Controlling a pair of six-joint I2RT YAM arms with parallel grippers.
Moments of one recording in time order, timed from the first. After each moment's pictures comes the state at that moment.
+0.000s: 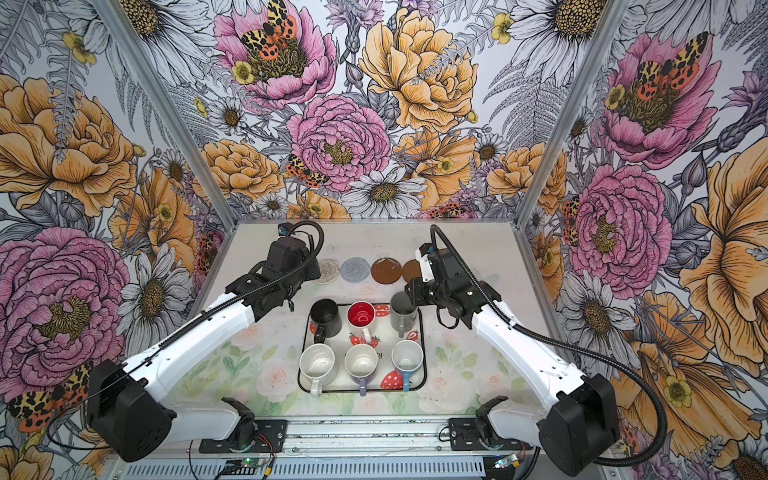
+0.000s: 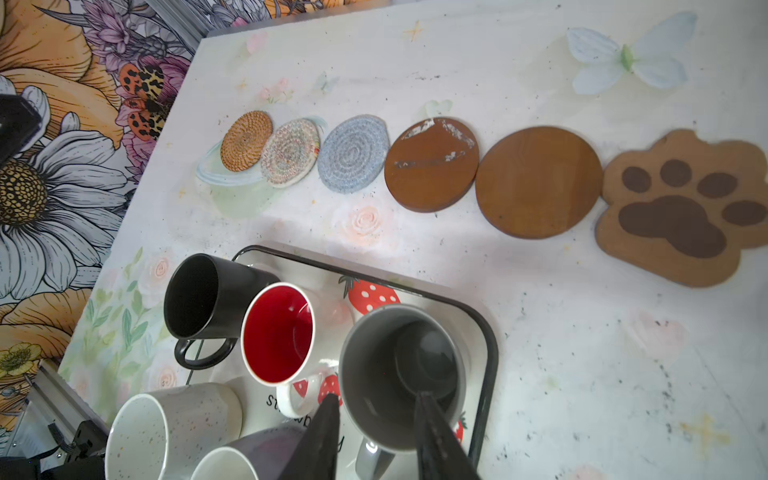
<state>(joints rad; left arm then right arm) -0.53 1.30 1.08 -0.36 -0.40 -0.50 0.47 1.20 1.01 -0.61 -0.16 0.36</state>
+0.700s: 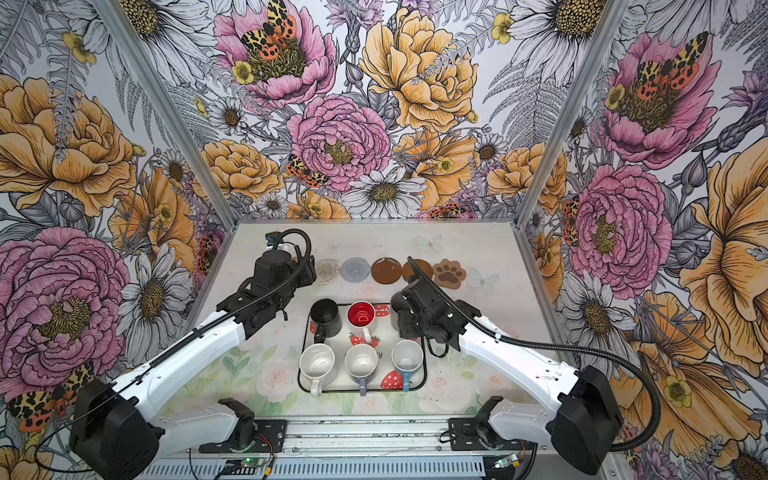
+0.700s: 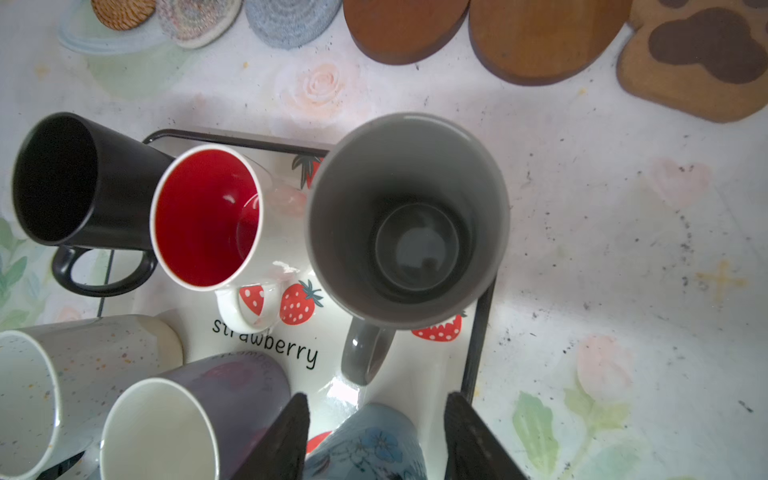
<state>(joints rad) -0.47 1.19 0.91 -0.17 -0.36 -0.50 0.72 1.24 0.93 -0.73 0.05 0.54</state>
